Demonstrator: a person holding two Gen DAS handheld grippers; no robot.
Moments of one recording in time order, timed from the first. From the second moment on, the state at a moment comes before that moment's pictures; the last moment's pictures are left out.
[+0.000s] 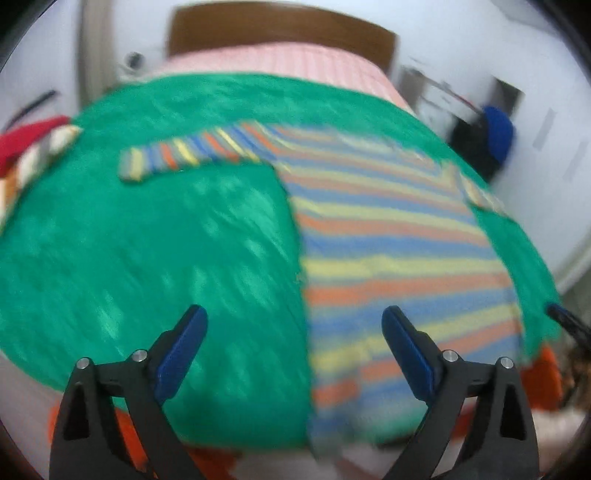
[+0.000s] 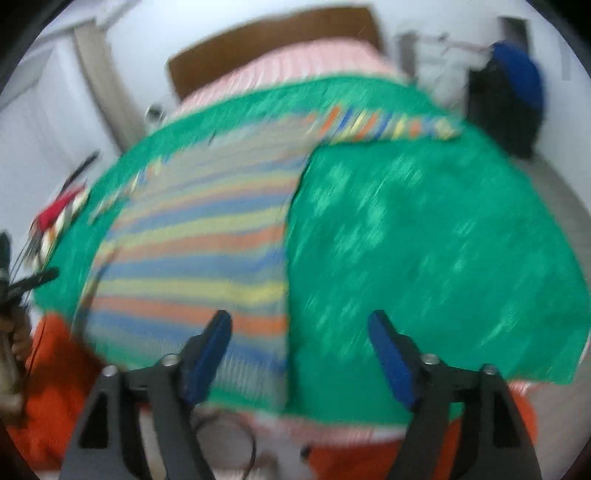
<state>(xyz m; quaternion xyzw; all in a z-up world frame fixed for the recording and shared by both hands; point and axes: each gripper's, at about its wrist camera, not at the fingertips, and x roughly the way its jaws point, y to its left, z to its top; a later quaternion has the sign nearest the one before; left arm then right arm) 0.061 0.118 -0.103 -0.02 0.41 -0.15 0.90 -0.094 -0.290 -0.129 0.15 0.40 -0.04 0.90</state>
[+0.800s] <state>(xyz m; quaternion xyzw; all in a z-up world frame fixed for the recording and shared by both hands) 0.110 0.126 -0.184 0.01 0.39 -0.05 0.92 -0.032 -0.285 -0.200 0.08 0.33 -0.13 0.93</state>
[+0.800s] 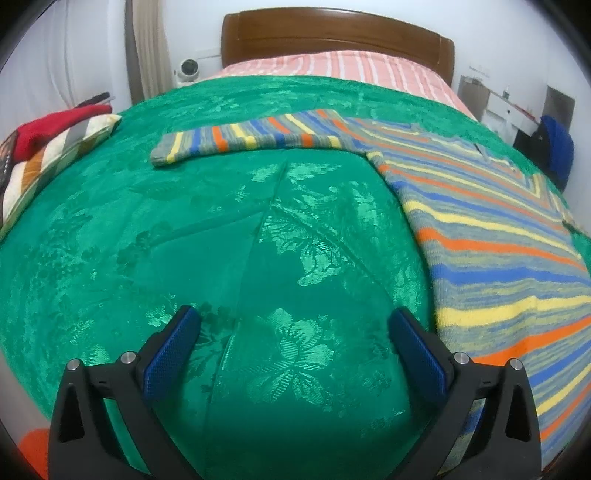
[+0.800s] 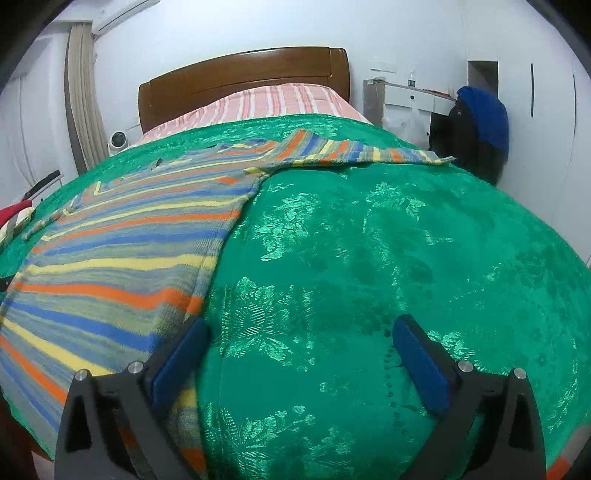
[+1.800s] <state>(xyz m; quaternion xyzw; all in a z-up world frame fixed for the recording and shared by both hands) 0.110 0.124 -0.185 0.01 0.39 -0.04 0.92 -0.032 -0.284 -0.202 0.08 0.32 -0.13 0.93</state>
